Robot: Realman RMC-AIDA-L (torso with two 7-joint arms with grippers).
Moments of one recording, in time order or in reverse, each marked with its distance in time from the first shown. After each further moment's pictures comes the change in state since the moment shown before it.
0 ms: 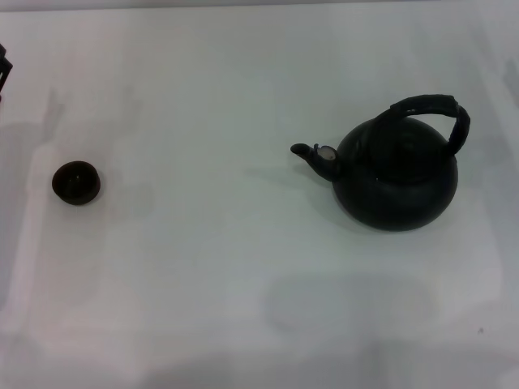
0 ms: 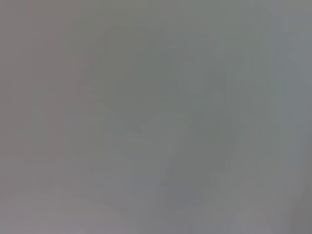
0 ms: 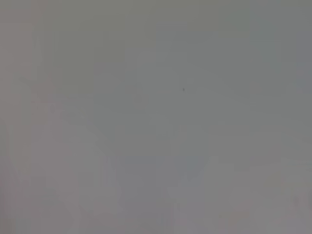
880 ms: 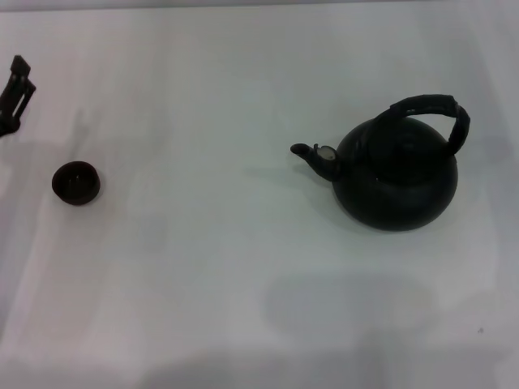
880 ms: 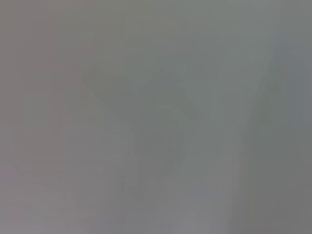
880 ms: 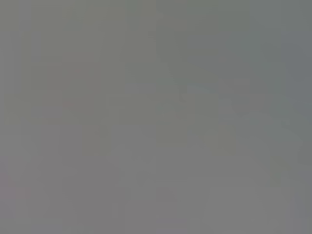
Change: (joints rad) left arm 0.073 -0.004 0.003 -0.010 0.153 -0.148 0.040; right arm 0.028 -0.005 0.111 -0.008 0.023 0.001 -0.061
